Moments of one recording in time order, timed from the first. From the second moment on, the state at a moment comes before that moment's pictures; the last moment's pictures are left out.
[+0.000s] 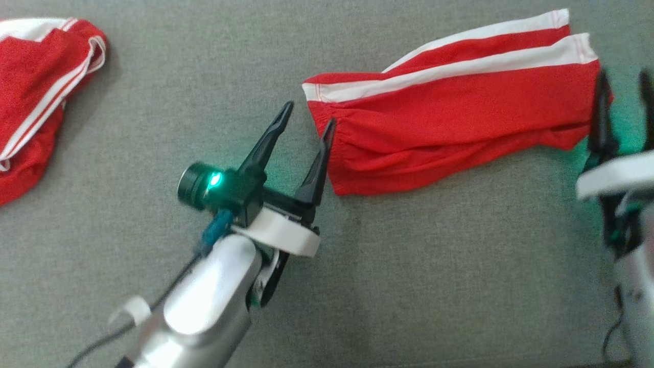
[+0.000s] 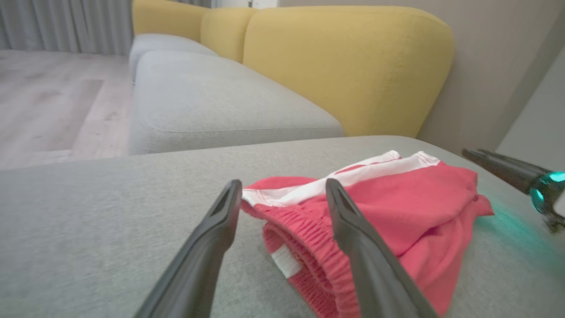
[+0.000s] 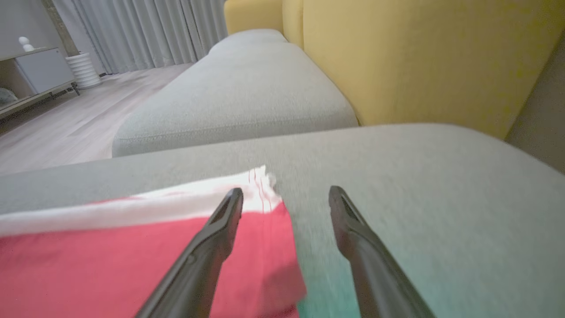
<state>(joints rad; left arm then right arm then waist) -0.54 0.14 -0.70 0.30 -0.45 0.10 -0.24 -0.48 -0.29 0.01 0.55 0.36 0.13 -0.25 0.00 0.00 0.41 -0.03</state>
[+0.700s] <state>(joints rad) -0.13 0.06 -0.45 -0.01 -0.23 0.11 -0.26 -0.47 -0.26 -0.21 0.86 0.37 0.13 -0.14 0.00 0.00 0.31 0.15</state>
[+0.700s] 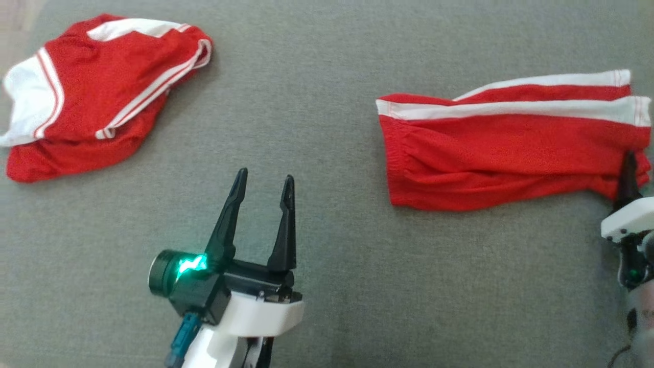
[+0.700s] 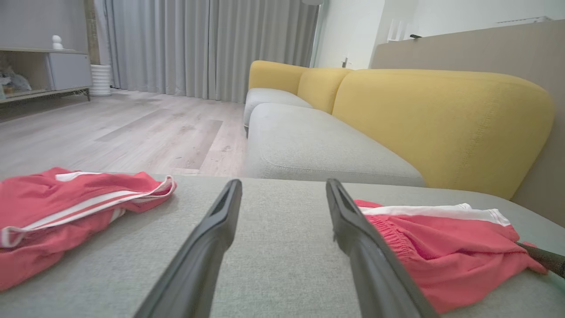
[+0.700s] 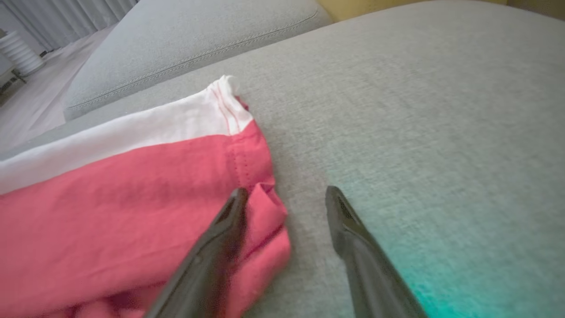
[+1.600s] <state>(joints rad) -0.08 0.05 -0.38 -0.01 -0.21 0.08 -0.26 -0.54 -0.31 -0.02 0.67 0.33 0.13 -0.23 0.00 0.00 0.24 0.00</state>
